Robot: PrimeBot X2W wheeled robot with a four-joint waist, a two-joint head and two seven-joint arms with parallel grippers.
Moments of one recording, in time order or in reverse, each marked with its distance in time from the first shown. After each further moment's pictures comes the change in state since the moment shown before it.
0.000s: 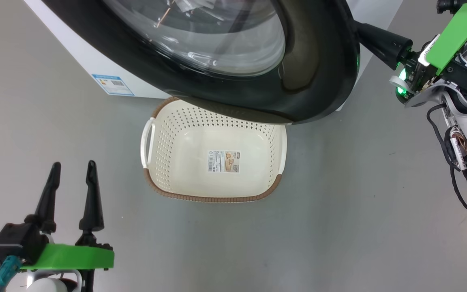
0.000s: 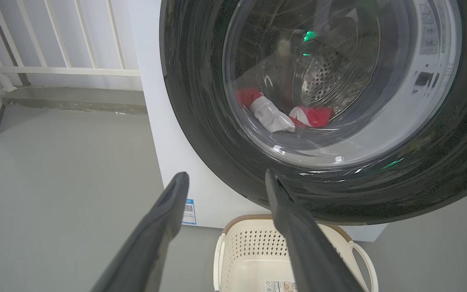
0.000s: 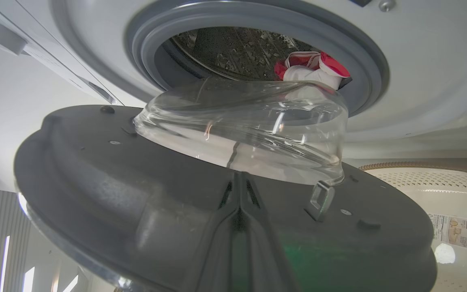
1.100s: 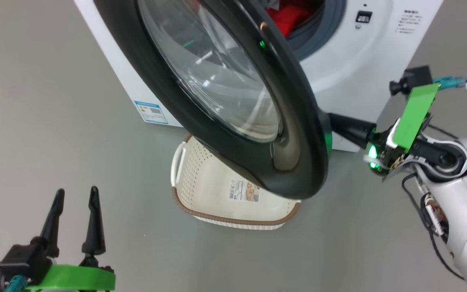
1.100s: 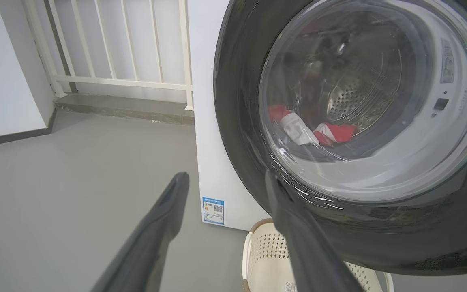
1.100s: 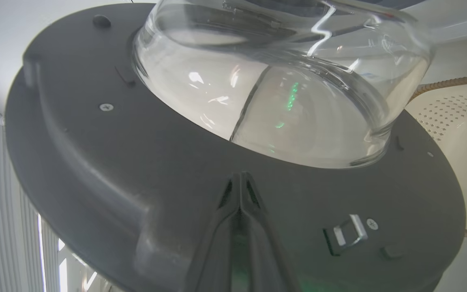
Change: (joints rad) left arm 0.076 -0.012 0.018 0.024 0.011 0.000 0.000; right arm 0.275 0.011 0.033 -0.163 0.033 0.000 0.102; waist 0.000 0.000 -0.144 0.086
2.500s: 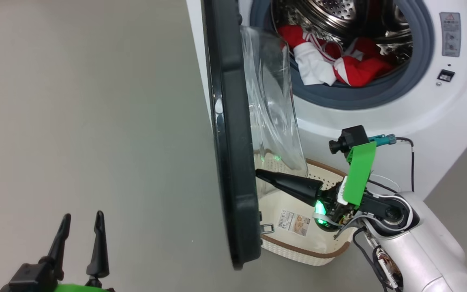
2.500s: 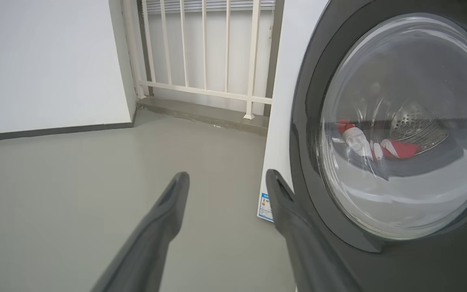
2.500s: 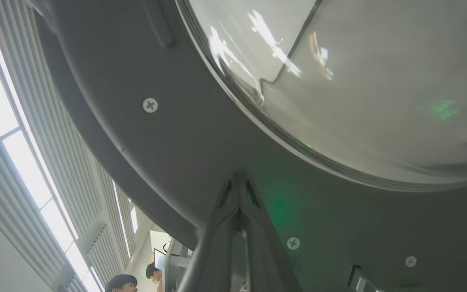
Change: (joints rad) left arm 0.066 0.002 -0.006 0.032 0.007 0.000 0.000; right arm 0.200 0.154 0.048 -0.109 0.039 0.000 0.021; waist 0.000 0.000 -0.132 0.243
